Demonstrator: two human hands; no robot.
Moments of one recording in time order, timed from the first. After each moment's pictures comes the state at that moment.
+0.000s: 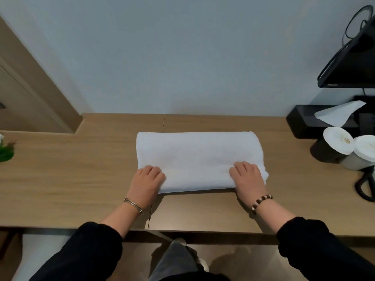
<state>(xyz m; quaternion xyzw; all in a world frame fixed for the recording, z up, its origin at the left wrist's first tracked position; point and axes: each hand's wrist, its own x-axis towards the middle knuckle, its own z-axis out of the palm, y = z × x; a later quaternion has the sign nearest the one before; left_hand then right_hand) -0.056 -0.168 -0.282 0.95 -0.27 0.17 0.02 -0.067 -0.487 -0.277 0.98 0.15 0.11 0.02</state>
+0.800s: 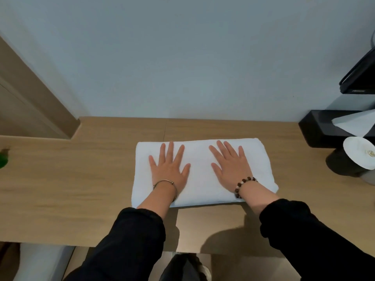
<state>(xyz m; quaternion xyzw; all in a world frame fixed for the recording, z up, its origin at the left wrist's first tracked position) 0.019 -0.237 -0.295 1.00 0.00 -0.06 0.03 0.026 -0.451 -0.283 0.99 0.12 -0.06 0.00</state>
